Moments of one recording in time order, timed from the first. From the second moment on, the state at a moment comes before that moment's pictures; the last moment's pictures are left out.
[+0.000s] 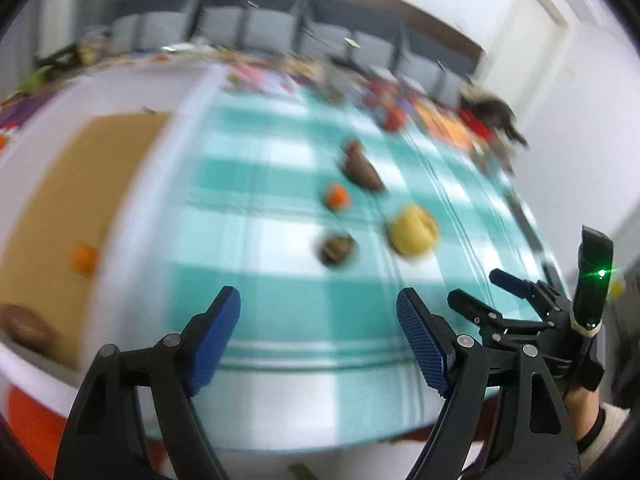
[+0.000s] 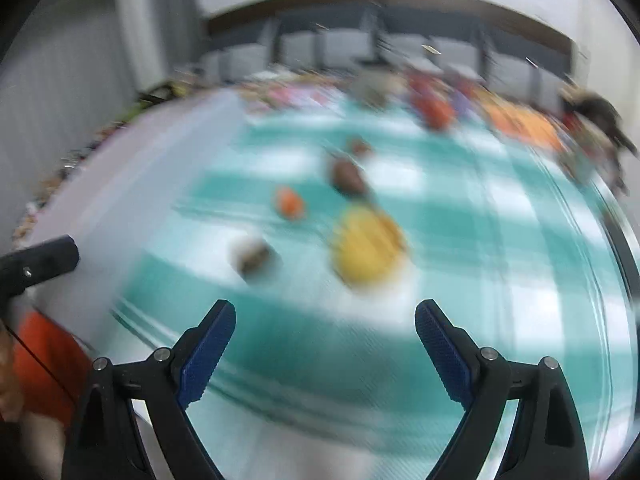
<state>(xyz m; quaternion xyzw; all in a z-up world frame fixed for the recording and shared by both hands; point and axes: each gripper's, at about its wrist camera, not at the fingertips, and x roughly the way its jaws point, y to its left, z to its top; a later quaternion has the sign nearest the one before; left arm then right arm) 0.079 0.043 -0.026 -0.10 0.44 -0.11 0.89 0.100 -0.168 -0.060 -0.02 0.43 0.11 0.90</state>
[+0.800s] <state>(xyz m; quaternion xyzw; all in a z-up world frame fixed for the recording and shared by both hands) 0.081 0.001 -0.114 0.03 0.44 -0.07 0.89 0.059 -0.201 -0.129 -0.05 0.43 0.06 0.90</state>
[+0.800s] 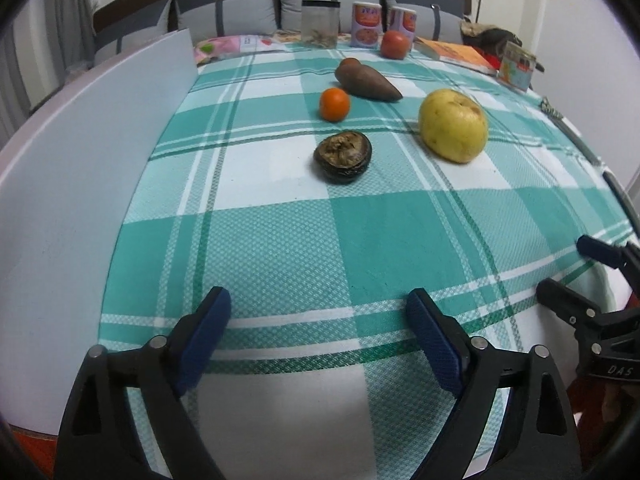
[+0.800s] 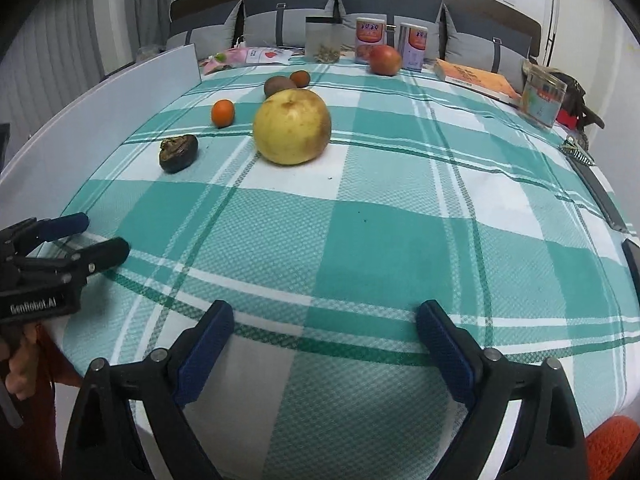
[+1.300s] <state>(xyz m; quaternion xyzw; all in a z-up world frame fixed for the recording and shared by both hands) 0.083 -0.001 -0.114 0.03 0.45 -0.06 0.89 0.055 -0.199 -0.133 -0.04 0.41 0.05 0.91</state>
